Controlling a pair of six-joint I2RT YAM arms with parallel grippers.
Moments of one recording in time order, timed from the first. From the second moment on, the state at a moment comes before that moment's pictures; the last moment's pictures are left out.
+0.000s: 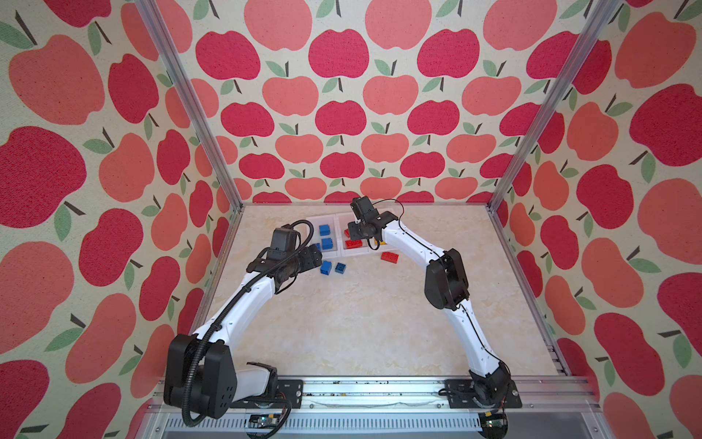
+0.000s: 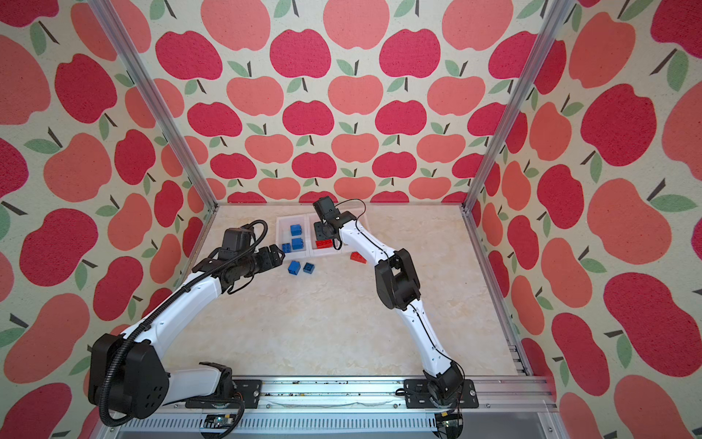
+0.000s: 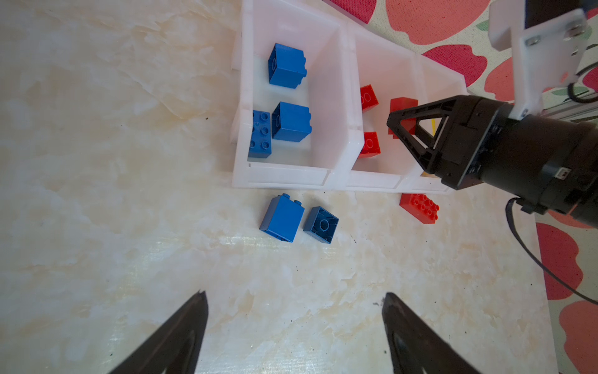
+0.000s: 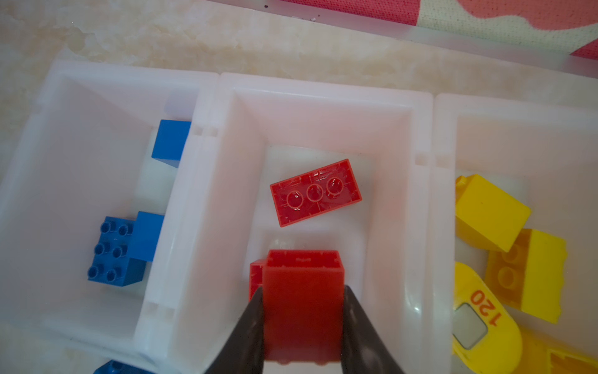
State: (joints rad) left arm -0.24 1.30 0.96 -0.46 0.12 -0.53; right arm 0.73 2.47 2.29 -0.70 0.12 0.28
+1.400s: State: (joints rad) left arm -0.34 1.54 1.11 -0.60 0.06 -0.43; right arm 0.74 1.87 1.57 -0.56 0.08 0.34
